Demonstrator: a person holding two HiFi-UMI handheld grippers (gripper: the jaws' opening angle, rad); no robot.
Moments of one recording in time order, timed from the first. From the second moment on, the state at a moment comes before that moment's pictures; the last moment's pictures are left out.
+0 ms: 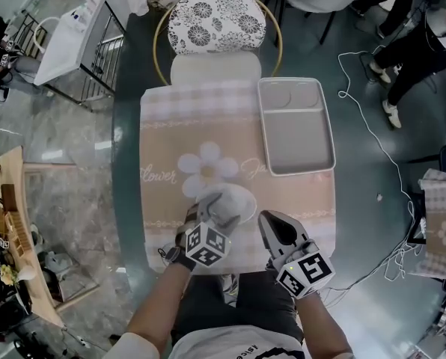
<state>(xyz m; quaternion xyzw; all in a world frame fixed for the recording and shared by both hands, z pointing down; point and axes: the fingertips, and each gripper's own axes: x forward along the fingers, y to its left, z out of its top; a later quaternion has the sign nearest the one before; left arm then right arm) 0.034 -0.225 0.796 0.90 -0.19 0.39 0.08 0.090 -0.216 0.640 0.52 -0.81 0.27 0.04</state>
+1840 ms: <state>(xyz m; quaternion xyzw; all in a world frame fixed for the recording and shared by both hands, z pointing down) -0.017 -0.156 0.392 0.94 -0.30 0.08 0.10 0.015 -0.162 0.391 0.48 -0.86 0.16 0.00</state>
